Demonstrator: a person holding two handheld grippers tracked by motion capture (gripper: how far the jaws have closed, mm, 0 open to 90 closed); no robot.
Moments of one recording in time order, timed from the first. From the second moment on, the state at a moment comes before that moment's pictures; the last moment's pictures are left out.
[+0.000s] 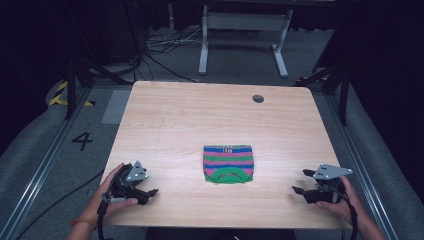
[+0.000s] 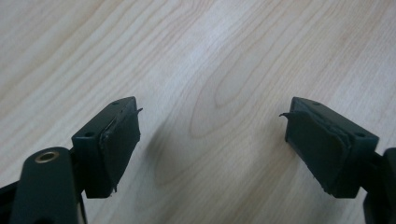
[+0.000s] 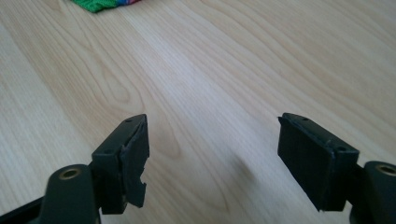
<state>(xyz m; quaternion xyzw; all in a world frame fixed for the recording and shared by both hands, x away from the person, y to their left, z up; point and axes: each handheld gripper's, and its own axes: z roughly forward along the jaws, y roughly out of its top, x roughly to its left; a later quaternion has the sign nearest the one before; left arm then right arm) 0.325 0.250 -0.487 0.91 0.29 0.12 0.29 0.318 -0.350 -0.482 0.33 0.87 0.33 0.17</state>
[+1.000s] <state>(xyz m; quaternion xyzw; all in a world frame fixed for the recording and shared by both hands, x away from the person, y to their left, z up) 0.307 0.278 -0.500 0.87 0.35 0.12 0.34 0.301 -0.400 -0.505 0.42 0.82 0.36 0.16</state>
